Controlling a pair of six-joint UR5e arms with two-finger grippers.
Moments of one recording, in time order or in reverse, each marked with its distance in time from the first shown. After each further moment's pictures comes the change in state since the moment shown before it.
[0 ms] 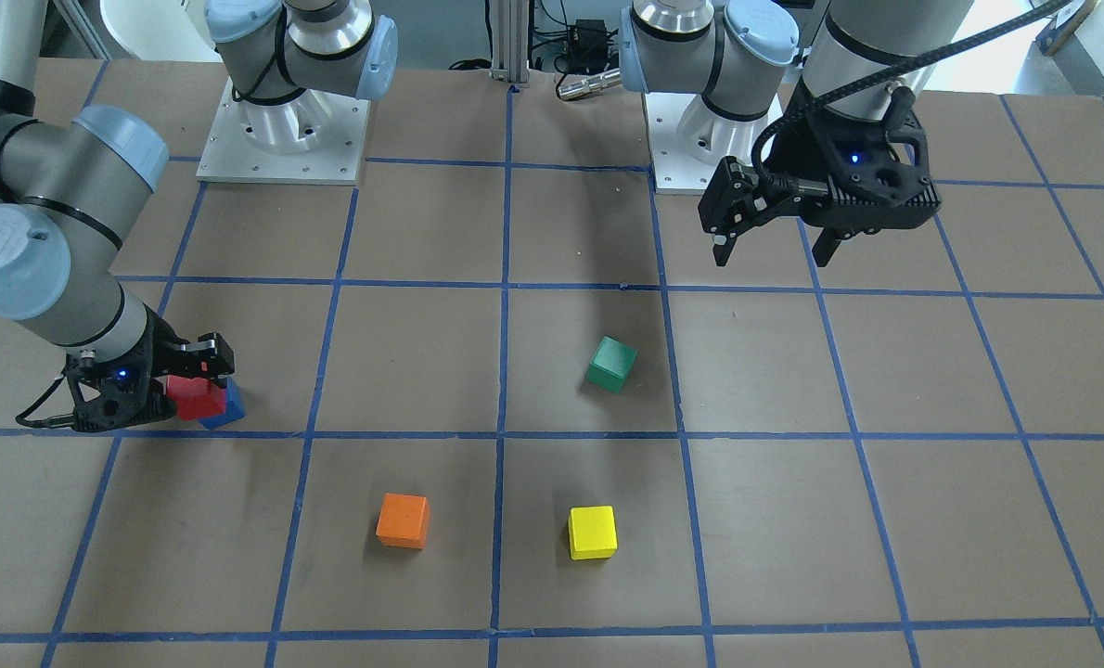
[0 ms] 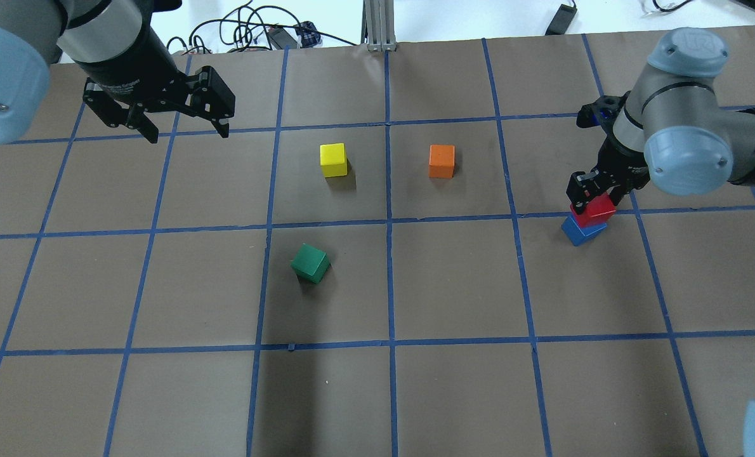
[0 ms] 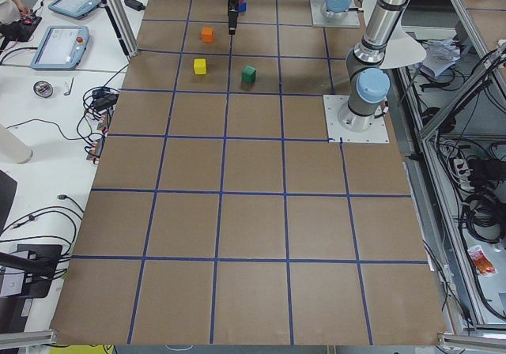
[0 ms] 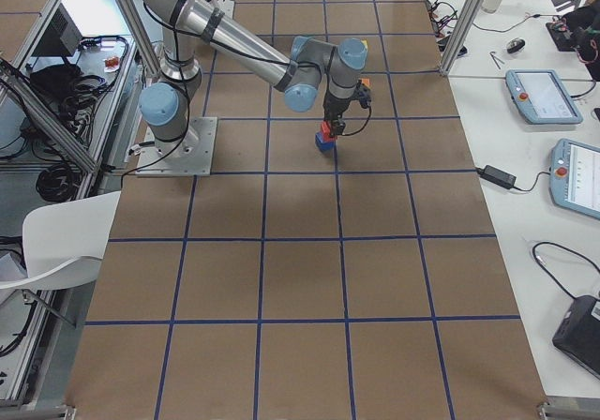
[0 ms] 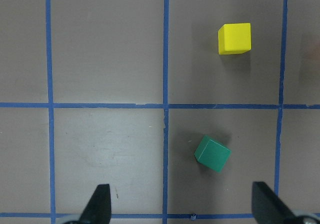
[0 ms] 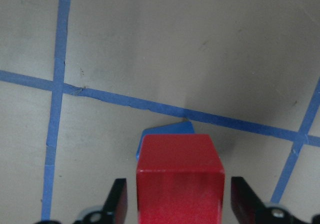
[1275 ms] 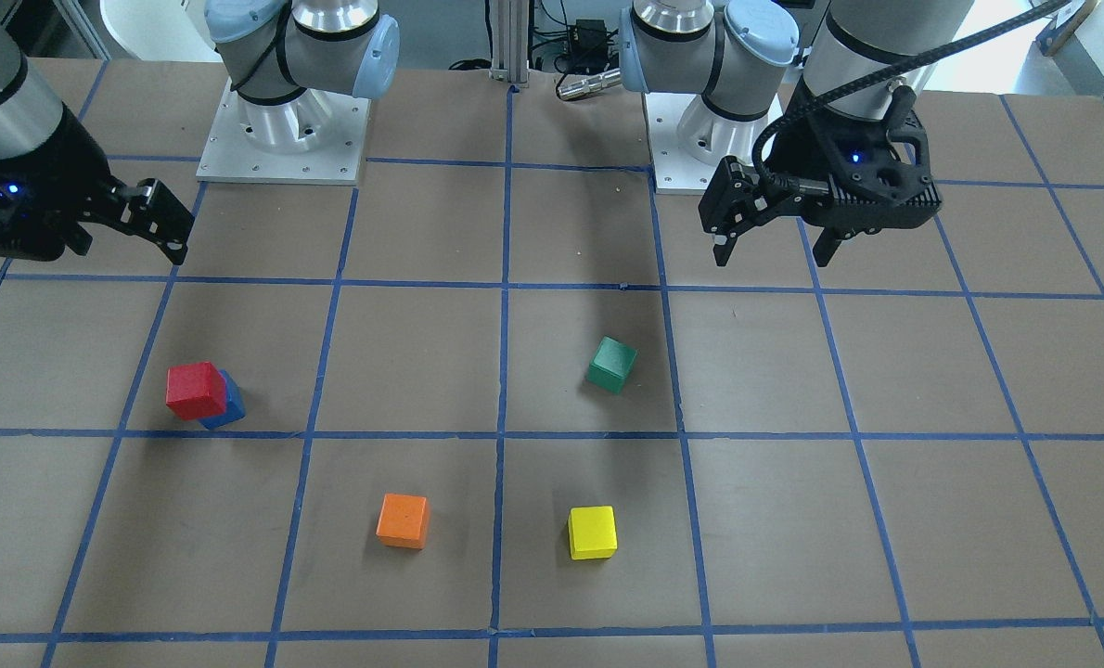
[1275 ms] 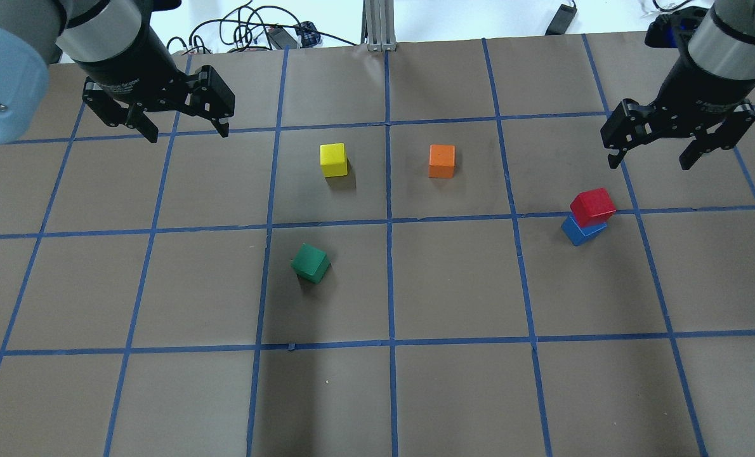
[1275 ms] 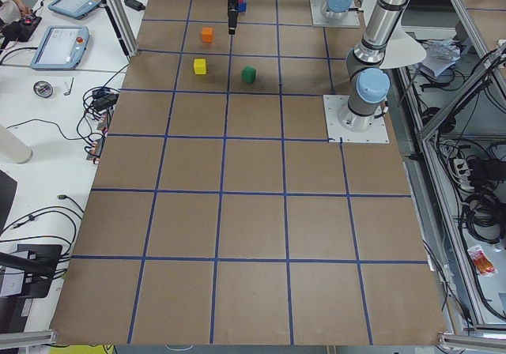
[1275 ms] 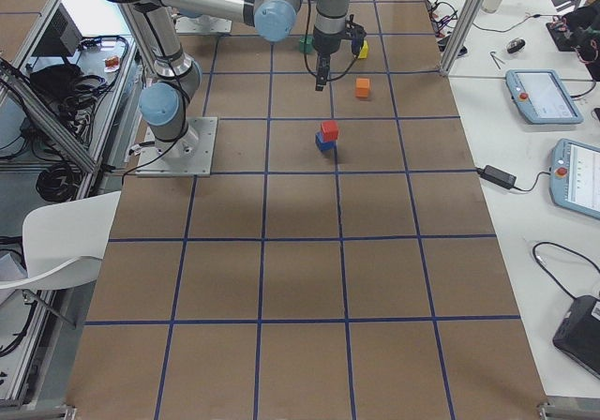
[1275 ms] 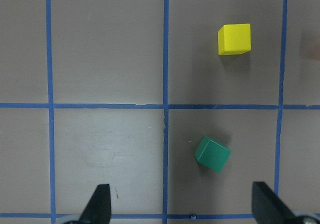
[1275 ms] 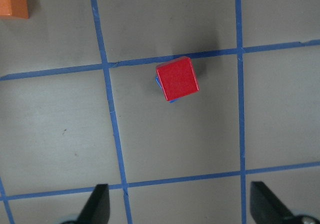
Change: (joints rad) left arm 0.000 0.001 0.001 0.001 0.000 0.000; right arm 0.035 -0.283 -0.225 0.480 0.004 0.362
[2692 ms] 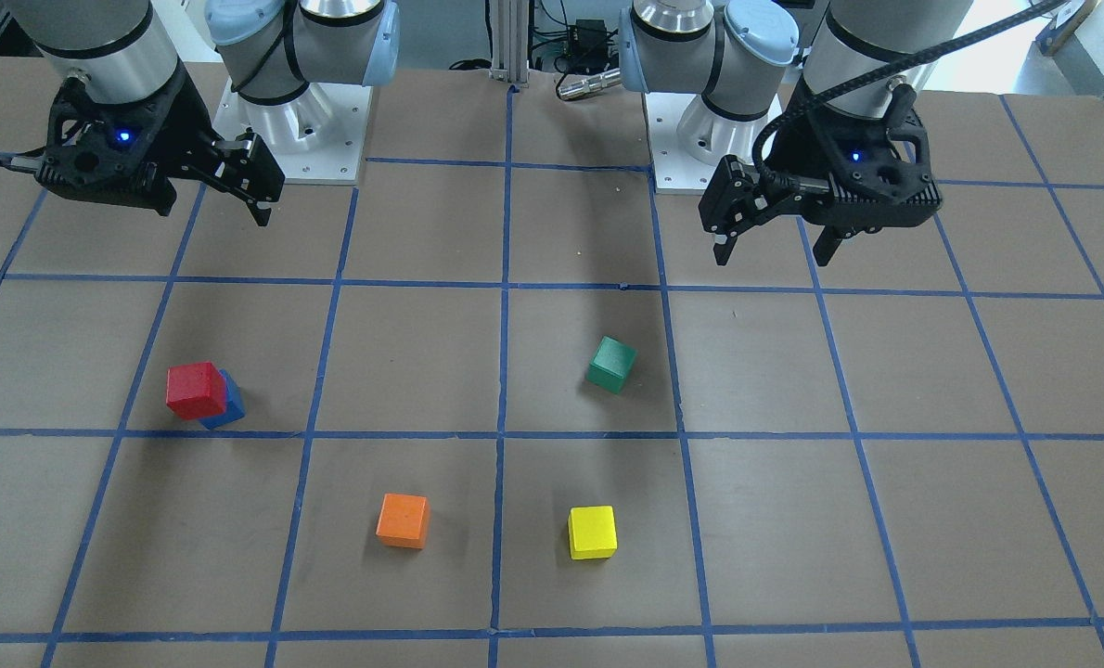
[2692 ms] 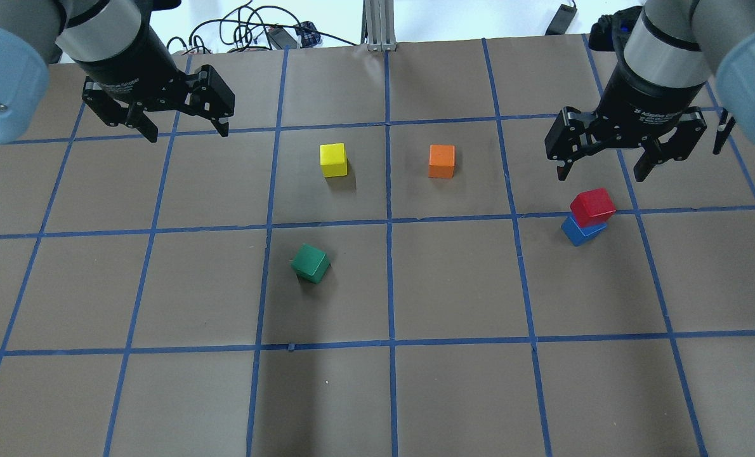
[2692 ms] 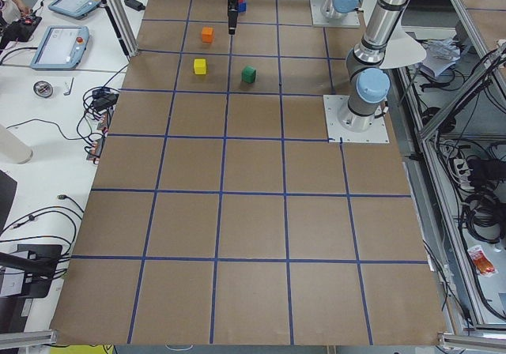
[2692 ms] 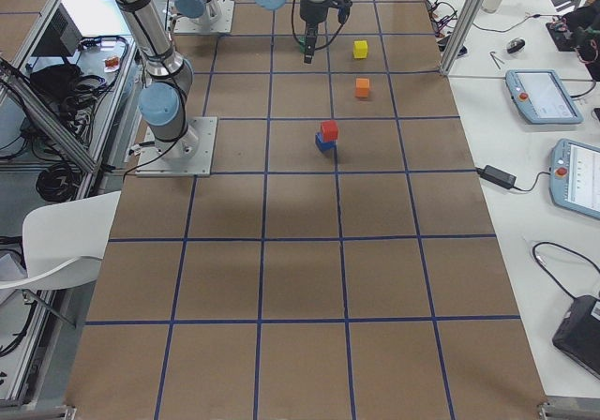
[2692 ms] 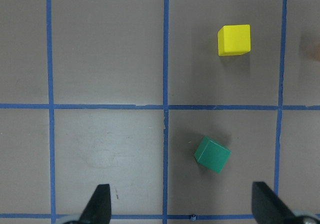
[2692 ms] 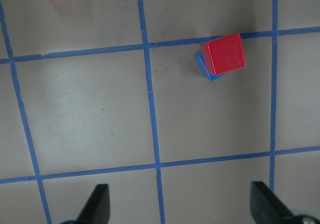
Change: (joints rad) left arm 0.001 0.002 0.000 0.001 0.001 0.000; right arm 0.148 -0.047 0.005 0.031 -0.004 0.123
